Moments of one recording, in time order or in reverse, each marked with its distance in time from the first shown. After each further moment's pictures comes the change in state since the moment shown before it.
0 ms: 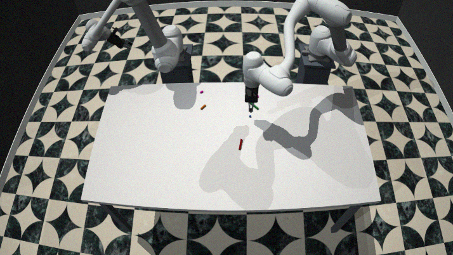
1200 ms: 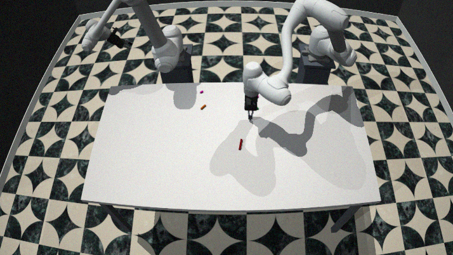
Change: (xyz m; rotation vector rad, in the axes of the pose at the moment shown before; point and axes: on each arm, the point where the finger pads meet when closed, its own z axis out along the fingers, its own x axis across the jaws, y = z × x) left arm 0.000 0.000 0.072 0.001 0.001 0.000; right arm 0.000 0.000 0.000 0.000 0.000 0.000
